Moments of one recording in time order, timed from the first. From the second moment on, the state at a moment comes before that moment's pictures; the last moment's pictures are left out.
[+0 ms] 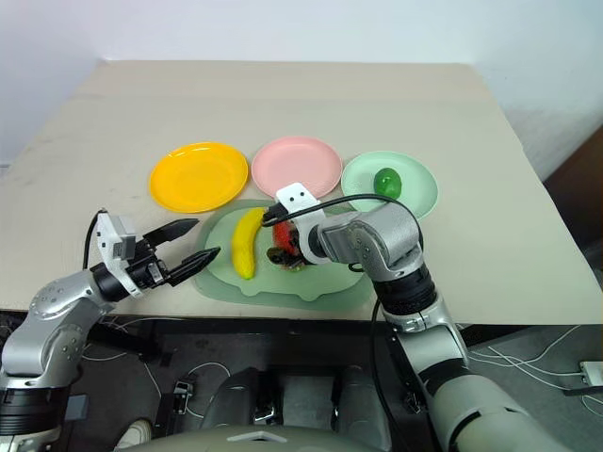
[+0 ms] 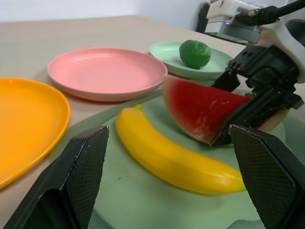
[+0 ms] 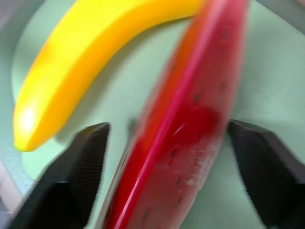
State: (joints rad) left arm -0.02 0.58 0.21 -0.23 -0.59 0.25 -0.91; right arm -0.80 -0.20 0.23 -0.18 0.52 1.58 0.17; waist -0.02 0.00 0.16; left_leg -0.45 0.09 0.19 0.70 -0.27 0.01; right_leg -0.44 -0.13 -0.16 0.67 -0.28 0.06
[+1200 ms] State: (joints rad) left arm -0.10 0.55 0.18 -0.29 -0.57 0.30 -0.79; right arm -1.27 -0.12 0.17 0.73 0.22 0.86 0.36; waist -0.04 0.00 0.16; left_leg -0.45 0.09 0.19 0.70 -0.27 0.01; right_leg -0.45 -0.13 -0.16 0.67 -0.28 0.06
